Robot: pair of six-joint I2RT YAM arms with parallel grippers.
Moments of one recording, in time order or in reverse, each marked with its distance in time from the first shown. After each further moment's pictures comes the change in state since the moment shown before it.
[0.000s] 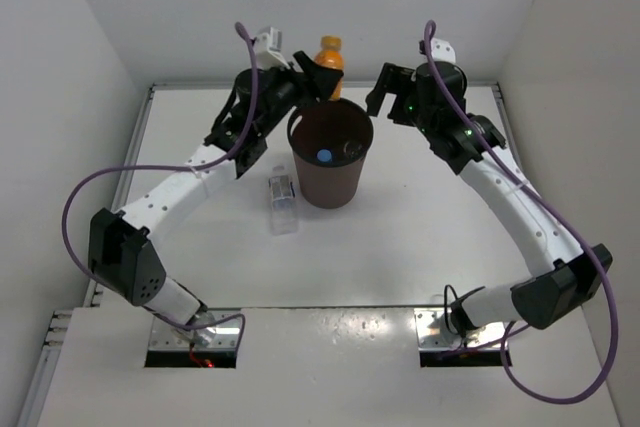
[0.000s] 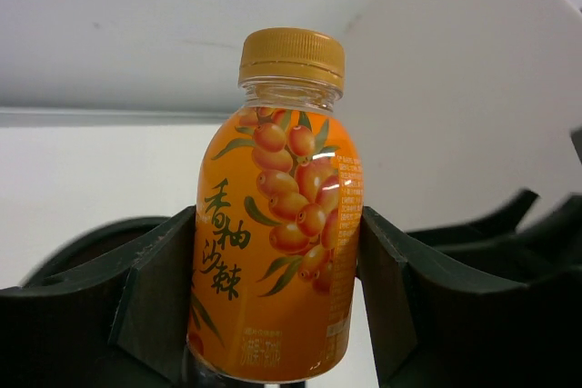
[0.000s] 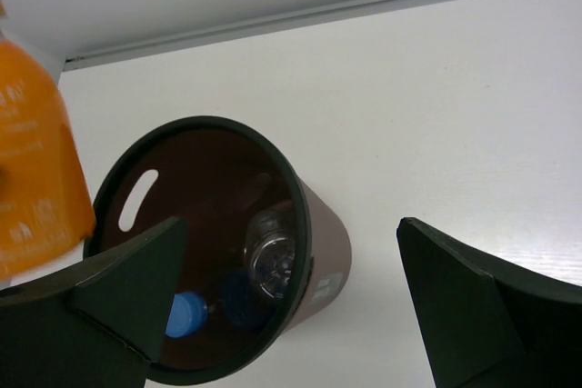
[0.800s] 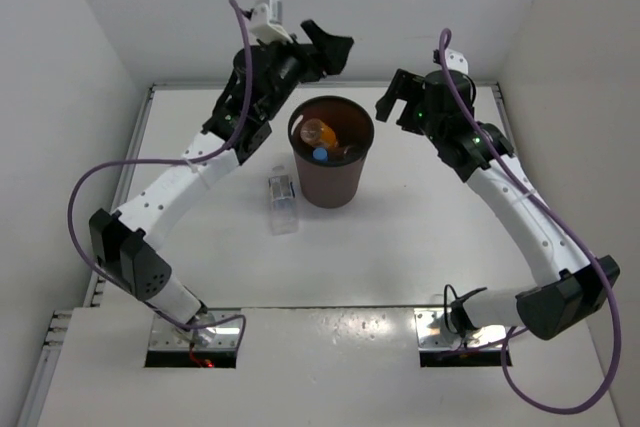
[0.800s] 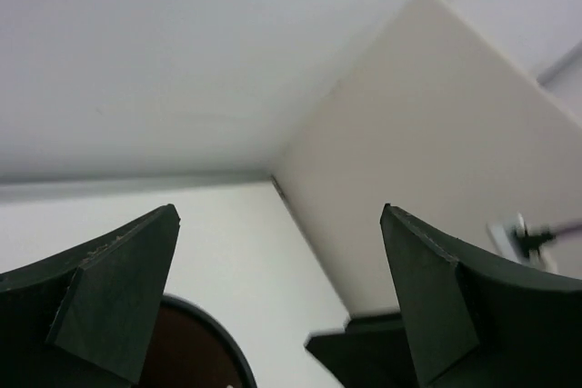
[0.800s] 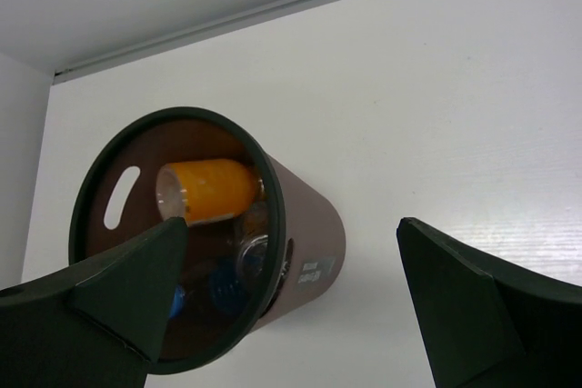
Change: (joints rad) left arm -0.062 0.037 0.184 -0.065 -0.060 0.052; right arm -0.038 -0.060 -0.074 -0.021 0.014 0.071
